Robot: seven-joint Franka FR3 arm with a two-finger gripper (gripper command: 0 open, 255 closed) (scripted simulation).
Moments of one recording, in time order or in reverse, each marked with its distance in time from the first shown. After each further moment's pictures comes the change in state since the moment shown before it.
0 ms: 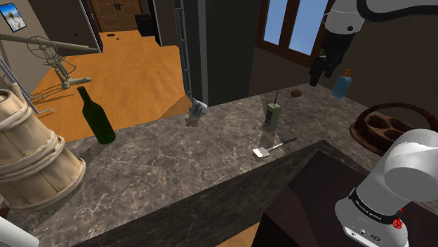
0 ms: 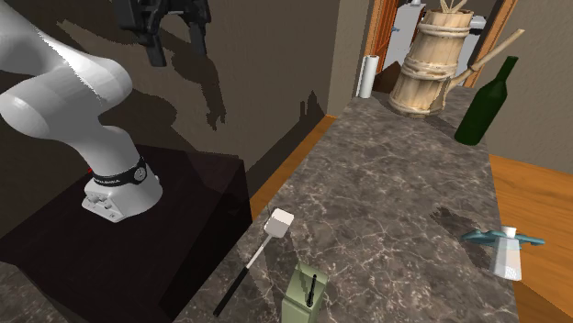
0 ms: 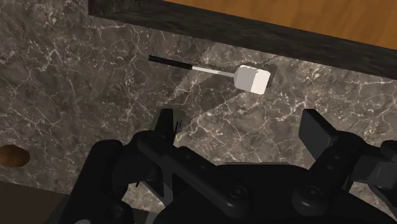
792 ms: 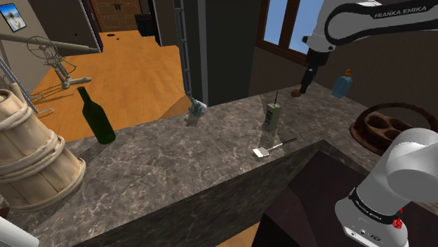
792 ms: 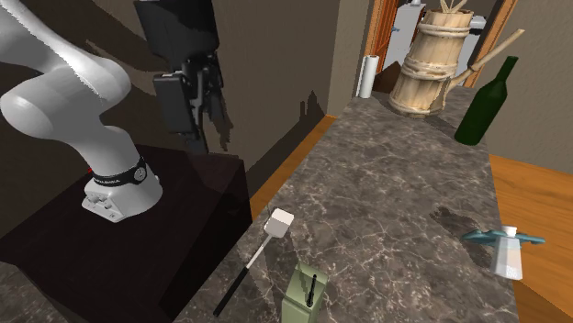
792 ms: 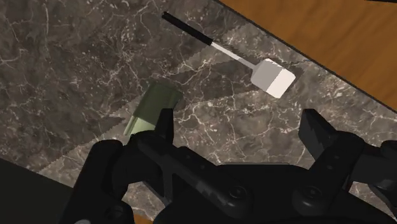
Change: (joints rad) arm 0.064 0.222 -0.249 -0.031 -0.067 0.277 -0.430
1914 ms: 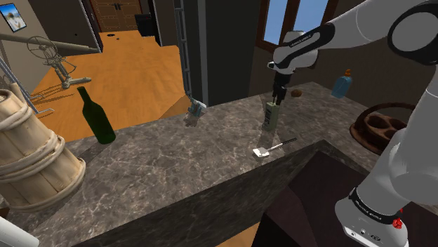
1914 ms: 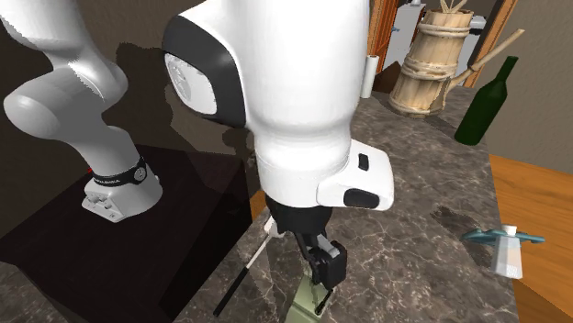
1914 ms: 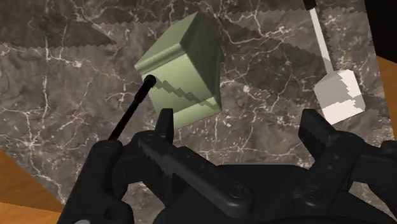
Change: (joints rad) arm 0.107 0.700 -0.240 0.296 0.346 0.311 -0.871
